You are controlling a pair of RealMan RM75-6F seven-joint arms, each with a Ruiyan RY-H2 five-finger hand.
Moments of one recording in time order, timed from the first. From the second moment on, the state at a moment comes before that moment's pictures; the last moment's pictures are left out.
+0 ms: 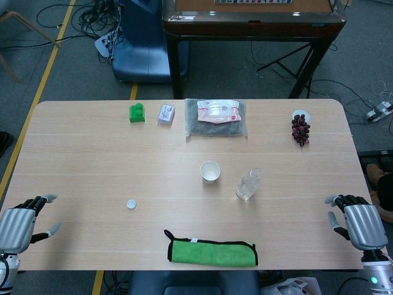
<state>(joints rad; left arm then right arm) -0.10 -1.14 -0.03 -1.60 1.56 1.52 0.10 0.05 -1.12 0.02 -1.64 -1.55 1.48 -0.09</state>
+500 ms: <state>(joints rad) -0.10 -1.14 -0.03 -1.59 1.54 1.52 0.09 0.10 -1.12 0.02 -1.62 -1.53 1.39 0.00</state>
